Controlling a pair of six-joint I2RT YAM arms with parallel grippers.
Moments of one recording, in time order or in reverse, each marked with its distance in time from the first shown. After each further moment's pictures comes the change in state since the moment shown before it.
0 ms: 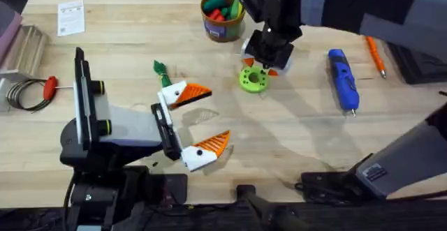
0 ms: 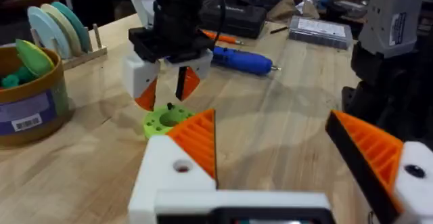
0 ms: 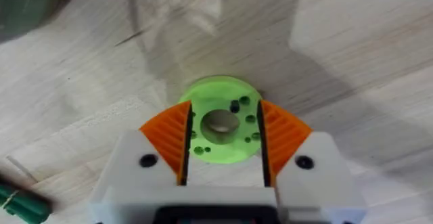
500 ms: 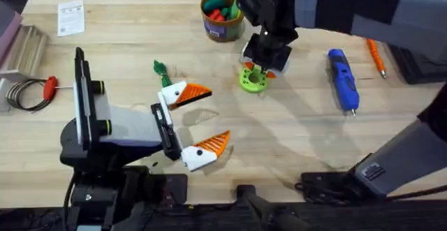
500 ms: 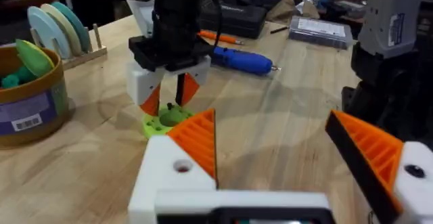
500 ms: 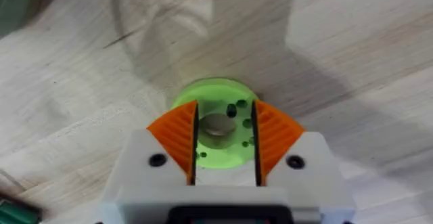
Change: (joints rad) left arm 0.000 0.000 0.000 0.000 0.000 0.000; right arm 0.005 0.031 0.001 -0.003 0.000 0.000
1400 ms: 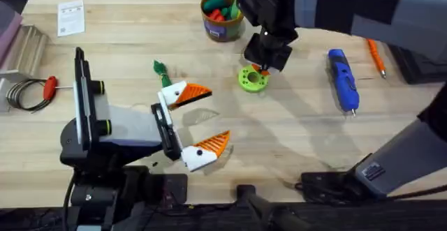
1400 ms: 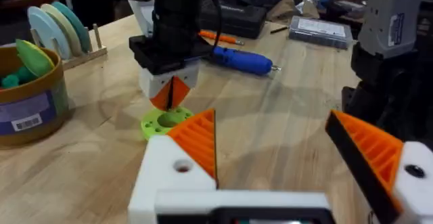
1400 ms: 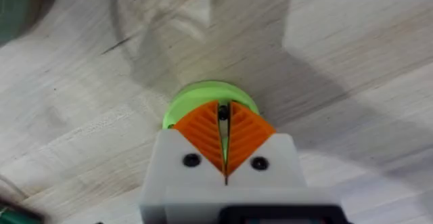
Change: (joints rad) left arm 0.000 0.000 0.000 0.000 0.000 0.000; right arm 0.000 0.000 0.000 -0.001 0.015 0.003
